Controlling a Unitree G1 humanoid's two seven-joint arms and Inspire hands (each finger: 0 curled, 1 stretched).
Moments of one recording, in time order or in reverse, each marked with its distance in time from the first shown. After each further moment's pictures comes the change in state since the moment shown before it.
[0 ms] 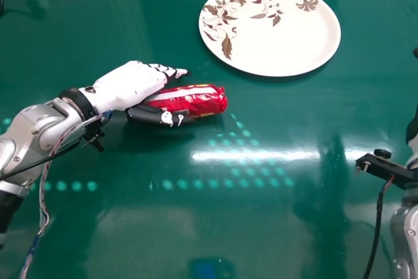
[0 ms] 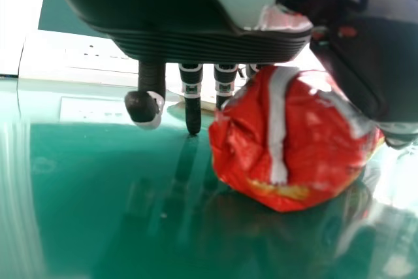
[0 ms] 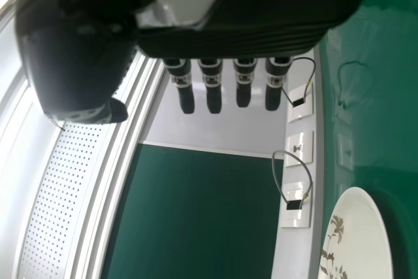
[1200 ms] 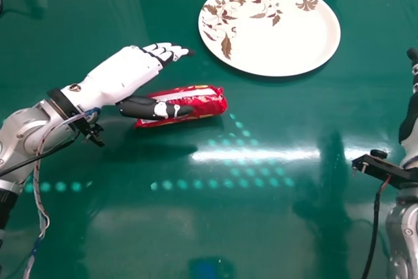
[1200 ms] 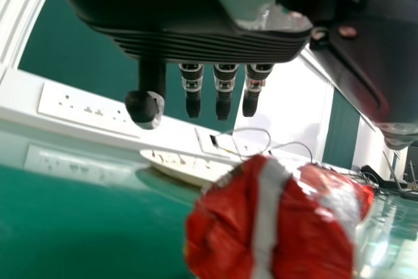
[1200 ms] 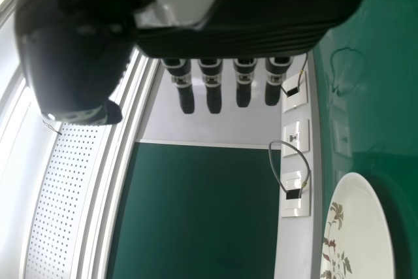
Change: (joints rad) left arm 0.024 -0.018 0.103 0.108 -0.094 -0.268 0.165; right arm 0.001 0.001 0.004 0.051 0.059 -0.053 0.007
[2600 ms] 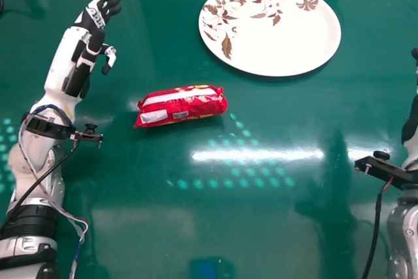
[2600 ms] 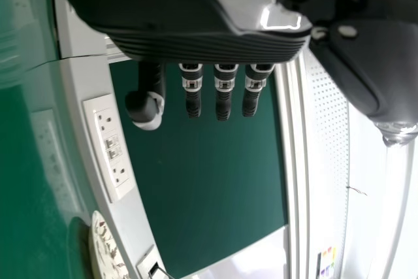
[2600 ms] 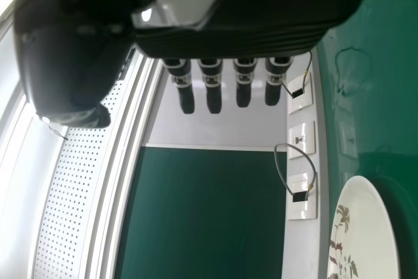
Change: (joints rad) left arm 0.041 -0.310 0.343 0.278 -0.703 -0.123 -0.246; right arm 0.004 -0.001 -0.018 0.060 0.020 -0.088 0.008
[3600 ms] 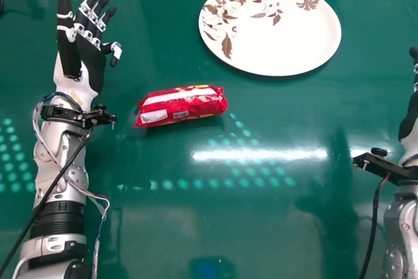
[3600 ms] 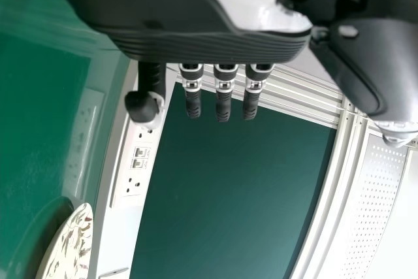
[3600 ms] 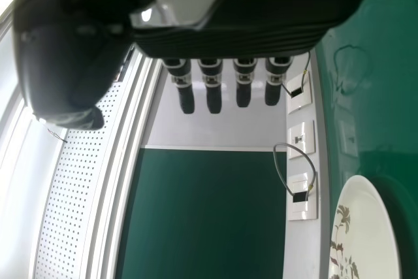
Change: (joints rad) left arm -0.001 -0.205 0.107 -0.206 -0.234 0.523 0.043; right arm -0.024 -0.001 -0.003 0.064 0.001 -0.053 0.001
